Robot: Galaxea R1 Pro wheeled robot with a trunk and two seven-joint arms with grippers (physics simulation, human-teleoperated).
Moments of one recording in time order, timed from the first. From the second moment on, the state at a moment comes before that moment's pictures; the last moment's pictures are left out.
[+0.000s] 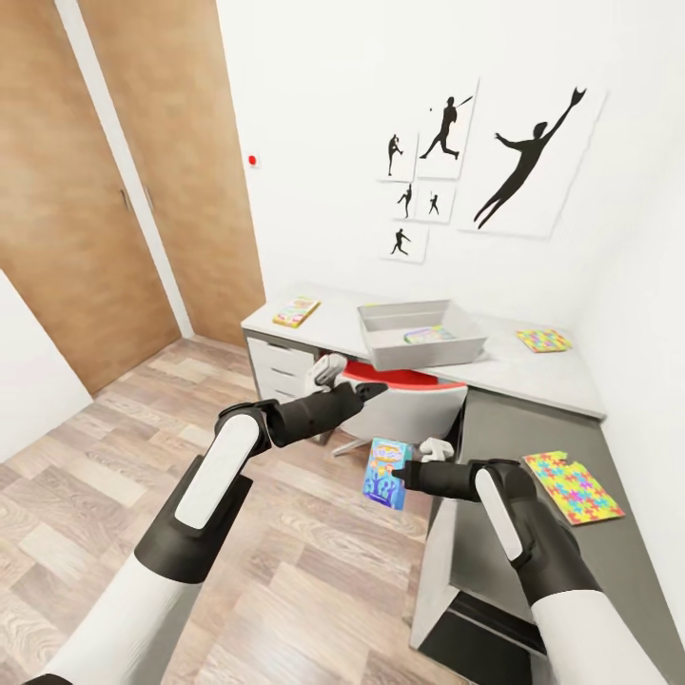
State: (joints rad) left arm -0.74 -0.07 -0.40 -1.51 1.31 0.75 0.41; right arm -0.61 -0.04 0.03 -1.17 -0.29 0.96 0.49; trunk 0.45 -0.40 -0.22
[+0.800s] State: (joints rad) left arm -0.74 -0.07 -0.40 -1.51 1.31 0.75 0.41; right arm -0.60 -0.04 0.03 -1.19 -0.28 0.96 0.49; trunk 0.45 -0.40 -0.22
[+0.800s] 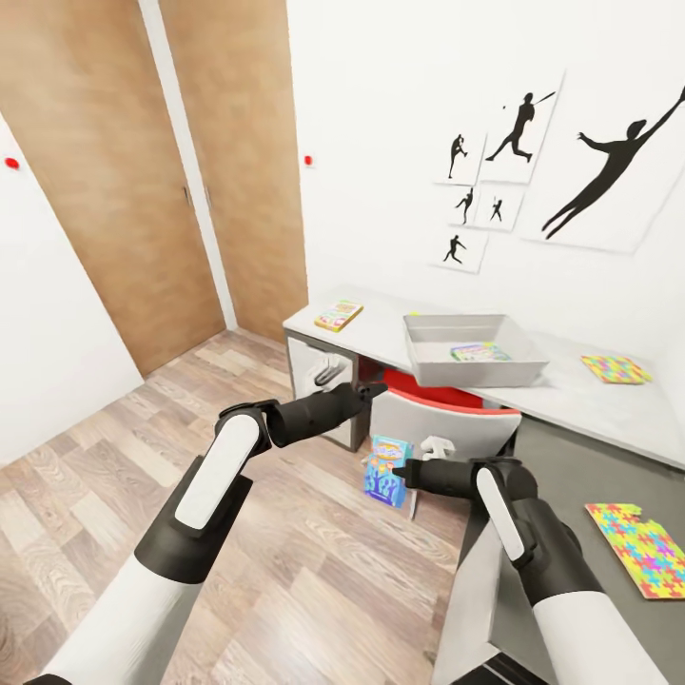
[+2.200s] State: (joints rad) left arm -0.74 -0.08 -0.40 -1.51 1.30 0.75 0.41; right arm -0.60 -0.04 0.03 -1.21 -0.28 0.96 0.49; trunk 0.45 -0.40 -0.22
